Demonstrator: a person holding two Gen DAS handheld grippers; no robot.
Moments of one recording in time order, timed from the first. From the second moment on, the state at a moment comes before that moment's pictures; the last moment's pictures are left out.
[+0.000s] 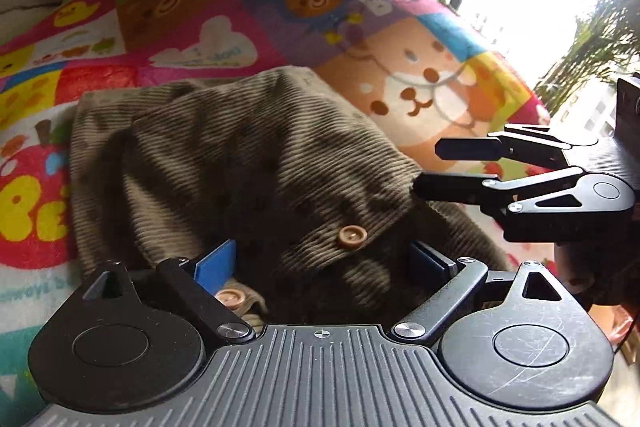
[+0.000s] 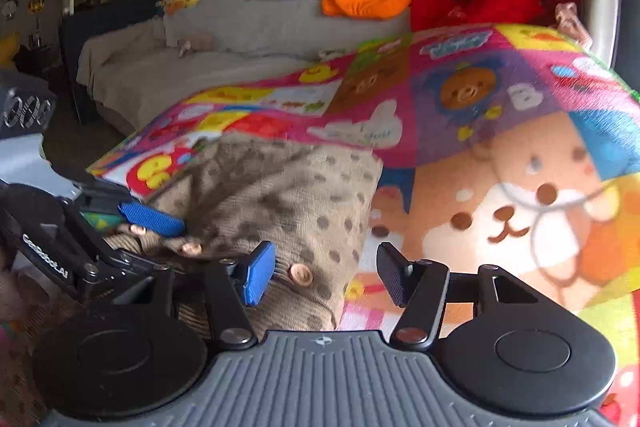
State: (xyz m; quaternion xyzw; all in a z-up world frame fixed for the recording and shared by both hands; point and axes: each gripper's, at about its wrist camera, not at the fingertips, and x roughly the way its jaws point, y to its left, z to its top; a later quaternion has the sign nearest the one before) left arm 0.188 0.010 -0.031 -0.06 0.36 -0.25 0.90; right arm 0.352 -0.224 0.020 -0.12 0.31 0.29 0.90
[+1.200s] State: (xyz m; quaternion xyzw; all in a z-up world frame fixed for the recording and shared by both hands) left arm 0.226 0.042 -0.040 -0.14 0.32 -0.26 0.90; right arm 0.362 -0.225 0.021 -0.13 0.33 0.28 0.89
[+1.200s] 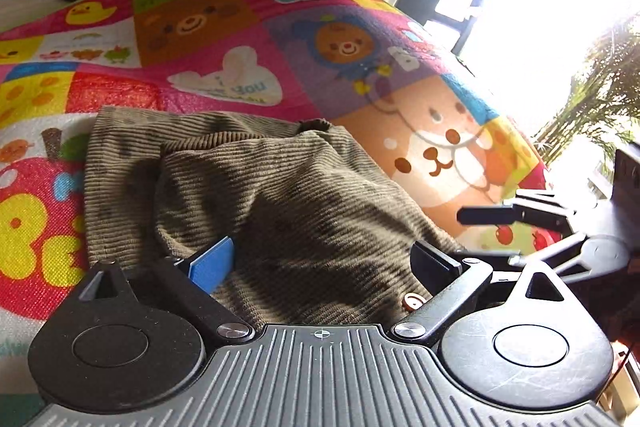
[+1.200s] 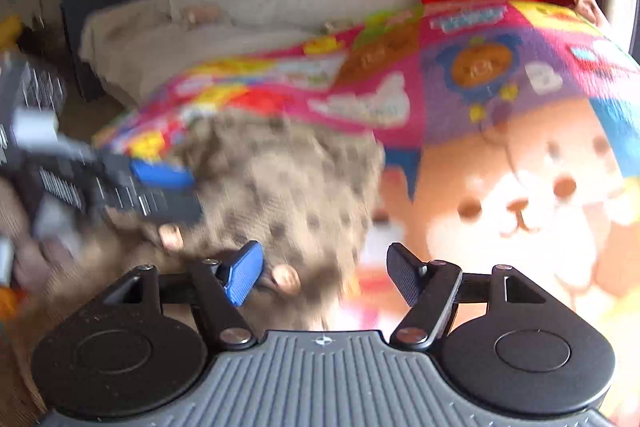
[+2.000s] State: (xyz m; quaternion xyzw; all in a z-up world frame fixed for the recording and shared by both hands) left arm 0.281 0.127 -0.009 -0.20 0.35 -0.12 0.91; right arm 0.412 -0.252 0.062 0.01 0.32 0.31 0.90
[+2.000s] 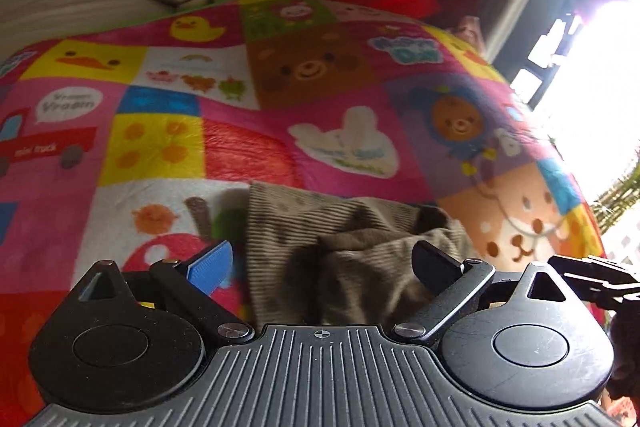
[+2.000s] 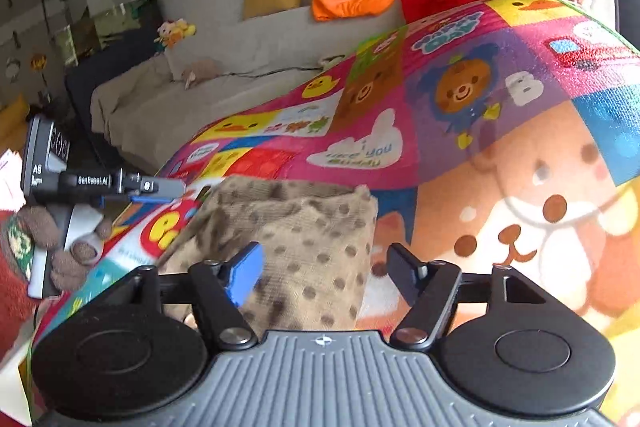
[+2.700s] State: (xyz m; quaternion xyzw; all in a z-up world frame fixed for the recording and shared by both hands) left arm 0.328 0.069 -0.030 -0.06 0.35 -0.12 0.93; right arm 0.533 -0.176 -0.005 0.03 0.39 0.29 0.87
